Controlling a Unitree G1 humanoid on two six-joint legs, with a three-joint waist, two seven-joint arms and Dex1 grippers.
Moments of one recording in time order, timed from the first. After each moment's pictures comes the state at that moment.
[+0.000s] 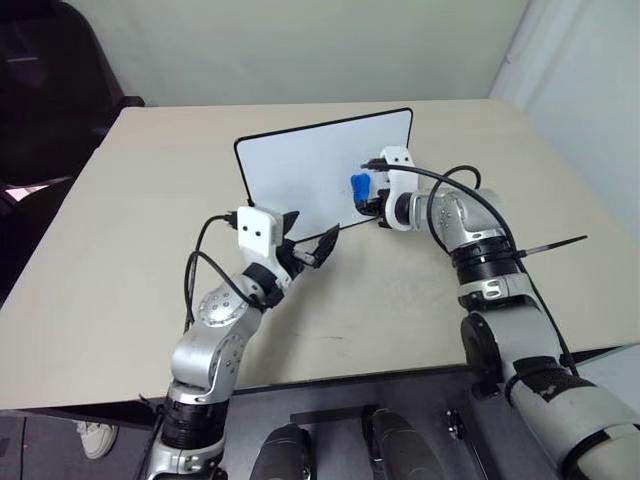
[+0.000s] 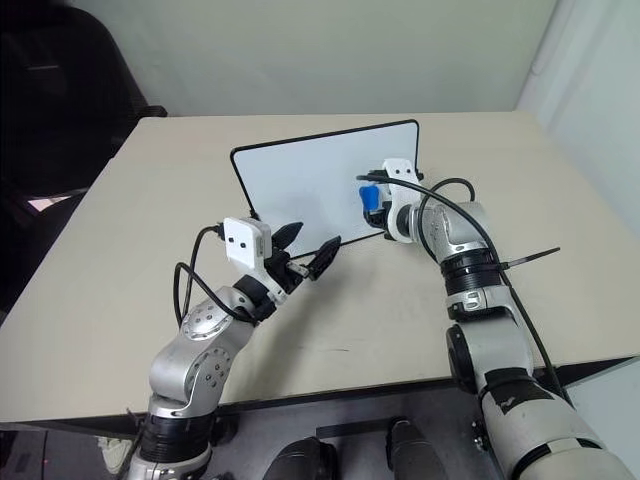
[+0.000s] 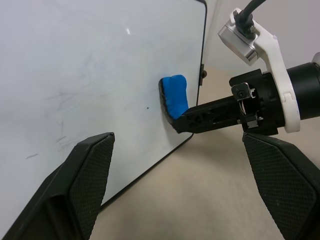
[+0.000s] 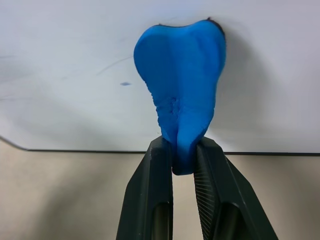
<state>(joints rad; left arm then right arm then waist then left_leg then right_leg) -0.30 0.22 0.01 -0.37 -0.39 0.51 -0.30 -1.12 -0.18 -0.03 0.57 0.25 0.98 0.35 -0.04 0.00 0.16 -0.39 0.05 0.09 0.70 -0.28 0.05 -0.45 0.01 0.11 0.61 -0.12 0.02</state>
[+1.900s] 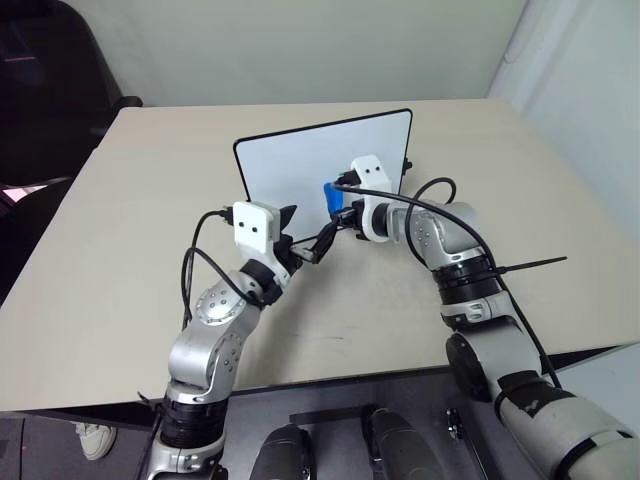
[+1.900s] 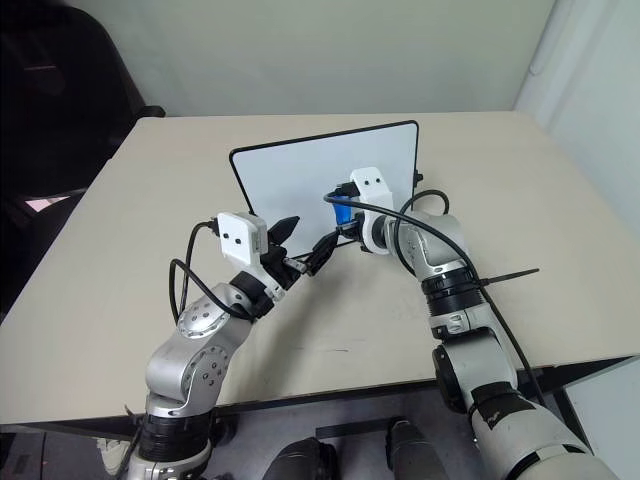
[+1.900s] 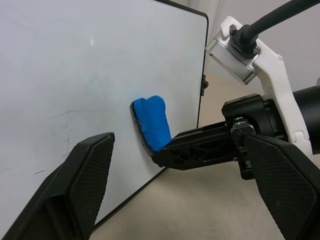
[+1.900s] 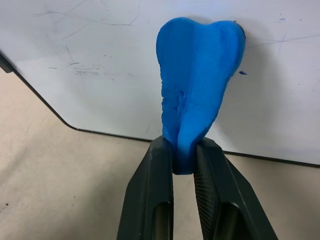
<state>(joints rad) -0.31 0.21 0.02 -0.39 -0.38 0.53 -0.28 -1.03 -0.09 0.05 0.35 0.23 1.04 0.38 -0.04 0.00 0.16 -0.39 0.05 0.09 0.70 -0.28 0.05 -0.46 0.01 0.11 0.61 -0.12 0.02</state>
